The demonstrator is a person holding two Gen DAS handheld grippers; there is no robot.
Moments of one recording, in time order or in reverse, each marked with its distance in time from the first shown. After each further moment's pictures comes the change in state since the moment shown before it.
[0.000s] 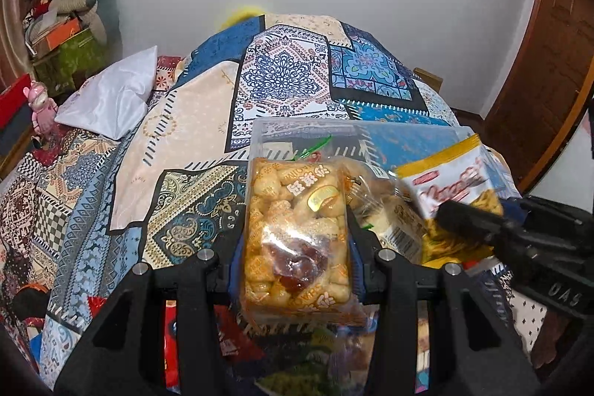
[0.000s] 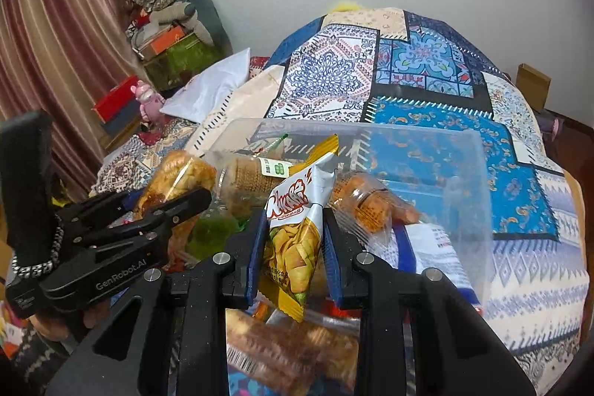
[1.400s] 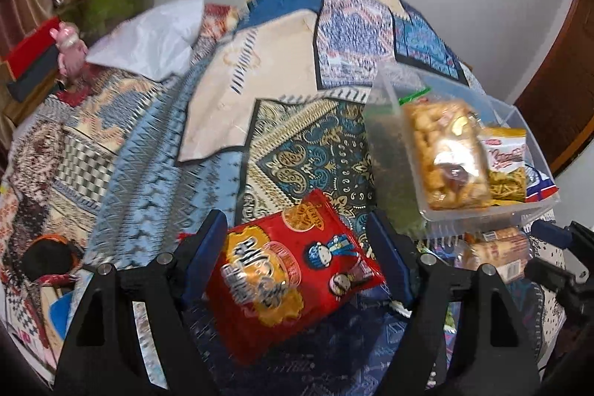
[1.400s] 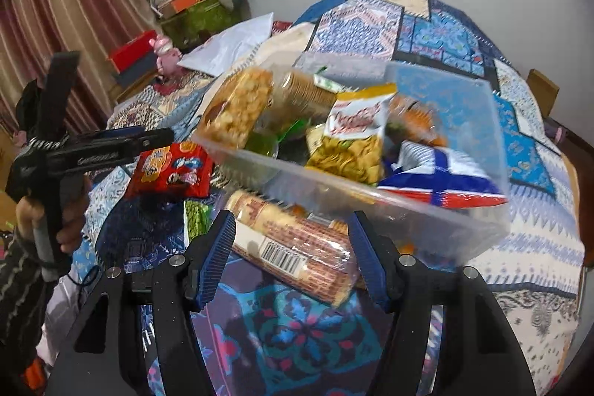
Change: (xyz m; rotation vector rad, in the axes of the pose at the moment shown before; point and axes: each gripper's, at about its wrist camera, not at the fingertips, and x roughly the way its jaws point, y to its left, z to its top) left arm -0.013 0.097 -0.040 -0.112 0.153 0.036; right arm -0.019 0.029 -0.053 -0.110 0.109 0.010
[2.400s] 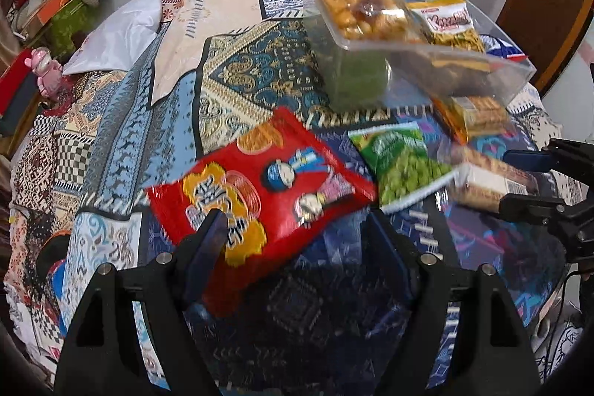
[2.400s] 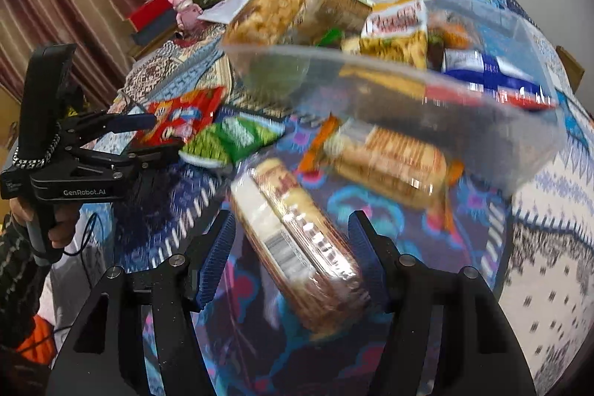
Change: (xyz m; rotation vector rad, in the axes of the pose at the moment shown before) left arm -0.023 -0.036 -0.081 0.214 0.113 0.007; right arm 0.014 0.010 -0.049 -0.021 0.158 0.092
